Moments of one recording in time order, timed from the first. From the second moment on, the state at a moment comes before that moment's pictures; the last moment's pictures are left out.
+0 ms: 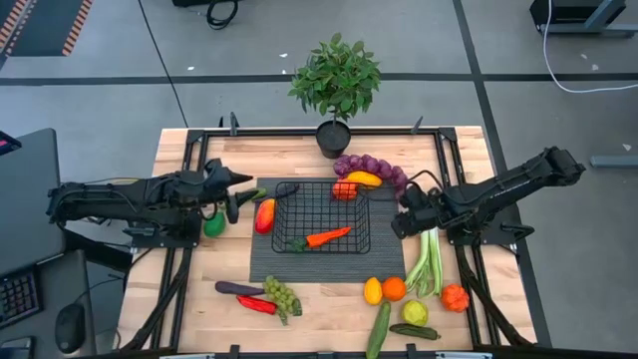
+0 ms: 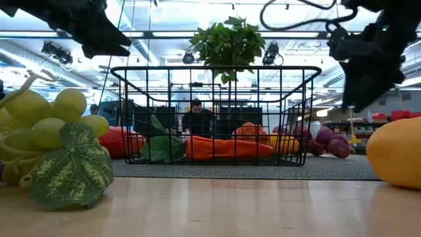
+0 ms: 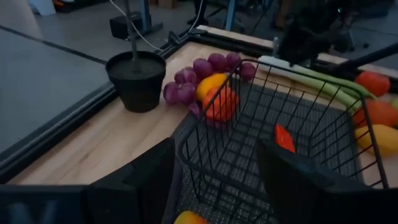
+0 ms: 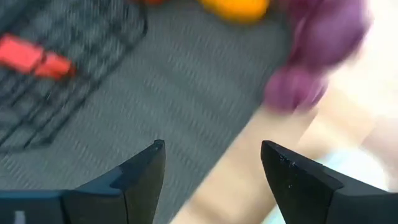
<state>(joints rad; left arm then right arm) 0.03 0.59 0.52 -0.27 -0.35 -0.20 0.27 1.08 0.69 -0.92 0.51 1.13</state>
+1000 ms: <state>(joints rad) -0.05 0.67 0.52 -0.34 -0.32 -0.34 -0.04 1.08 0.45 -0.24 0.60 0.46</state>
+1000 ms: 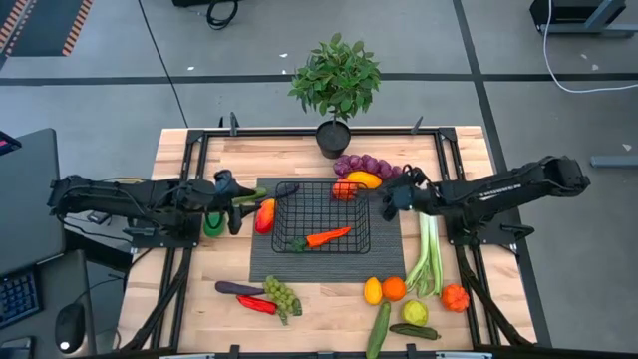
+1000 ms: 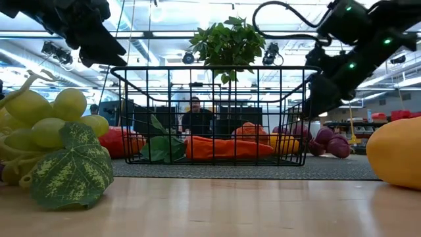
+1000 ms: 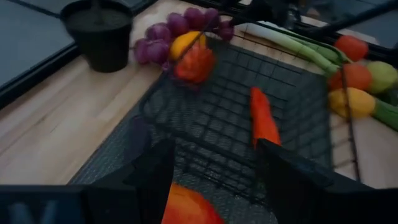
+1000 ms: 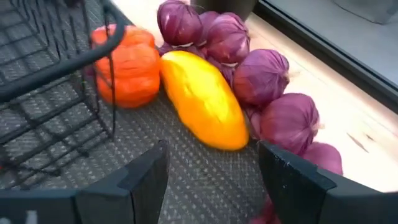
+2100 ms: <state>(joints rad) -0.05 0.67 0.52 -0.44 -0.36 -0.43 -0.38 1.28 0.45 0.00 0.26 0.01</state>
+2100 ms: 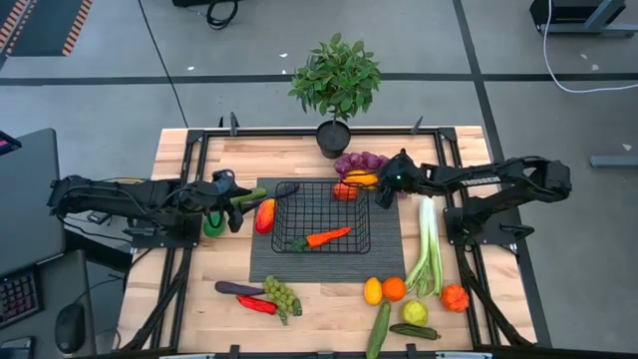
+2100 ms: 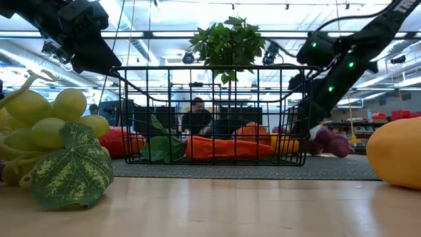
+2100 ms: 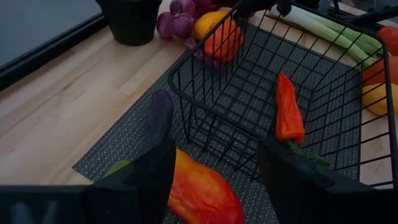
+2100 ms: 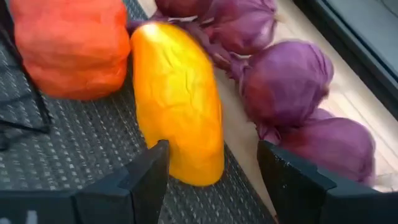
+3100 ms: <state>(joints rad) -0.05 0.67 0.52 -0.44 -0.36 -0.44 -0.42 1.38 0.45 0.23 0.17 -0.15</state>
